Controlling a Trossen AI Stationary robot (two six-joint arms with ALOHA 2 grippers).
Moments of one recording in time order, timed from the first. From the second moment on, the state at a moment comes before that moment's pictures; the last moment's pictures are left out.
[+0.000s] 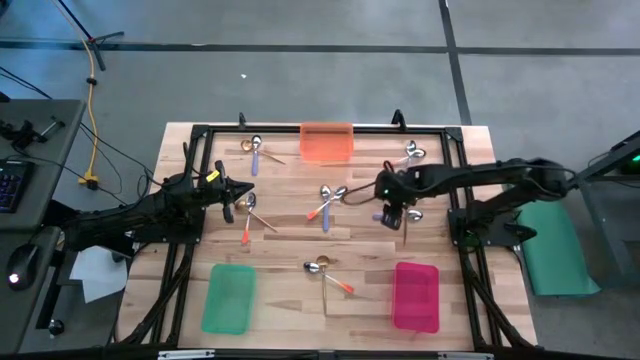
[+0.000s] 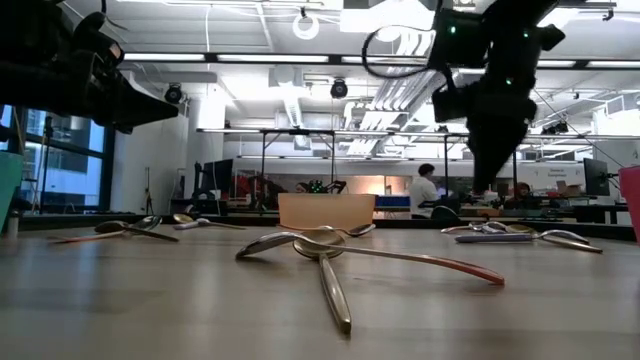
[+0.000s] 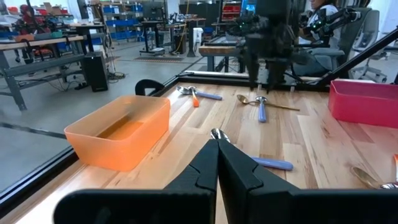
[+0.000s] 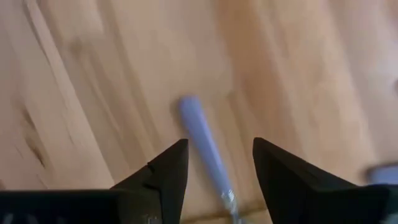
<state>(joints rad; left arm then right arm) 0.31 0.10 0.01 0.02 0.02 0.03 -0.13 1.37 0.82 -0.74 0.04 0.21</state>
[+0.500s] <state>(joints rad) 0.31 0.10 0.01 0.02 0.01 0.03 -0.12 1.61 0.82 -0.80 0.06 0.18</state>
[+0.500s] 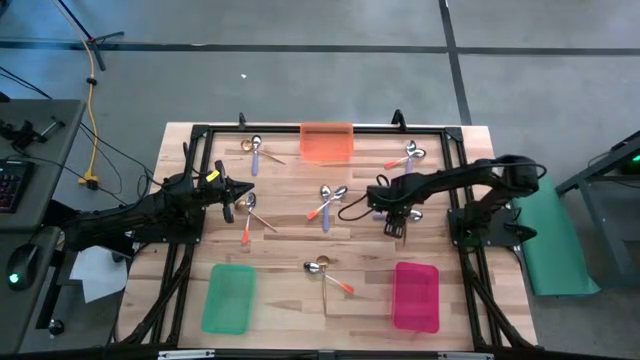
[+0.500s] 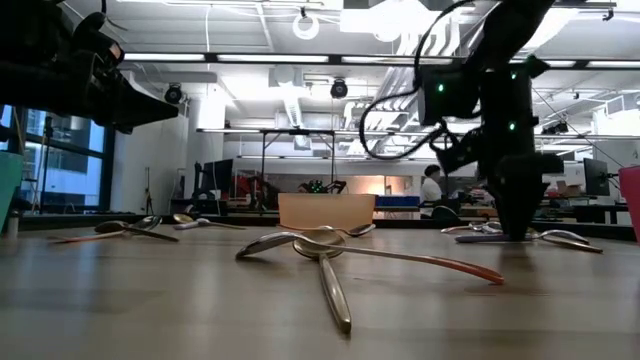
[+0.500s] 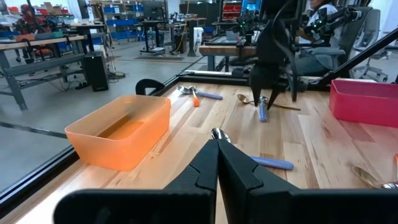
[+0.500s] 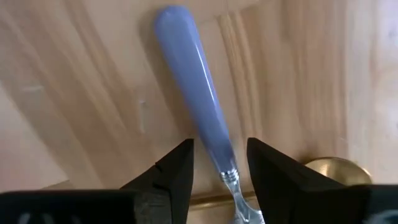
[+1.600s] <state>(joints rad) 0.31 0.10 0.01 0.02 0.01 0.03 -0.12 1.68 1.12 -1.03 0.06 0.43</state>
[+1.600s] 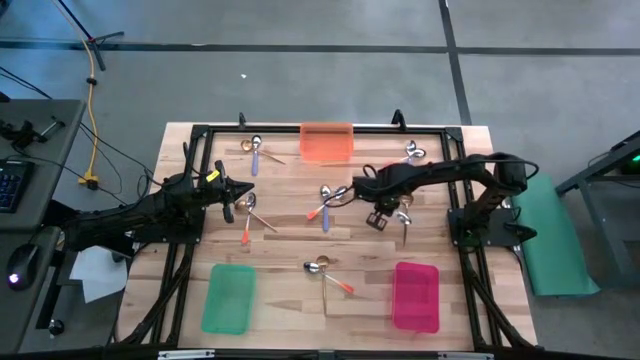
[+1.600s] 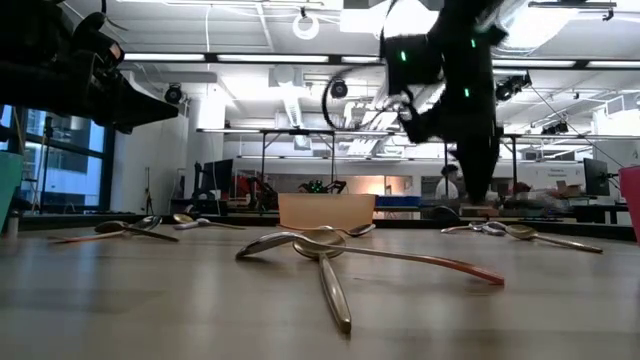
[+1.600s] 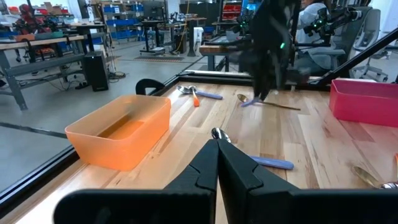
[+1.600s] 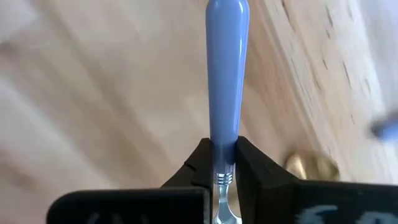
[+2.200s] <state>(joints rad) 0.31 0.10 0.01 0.02 0.01 0.03 0.42 1.68 1.42 -1.22 -0.19 1.45</state>
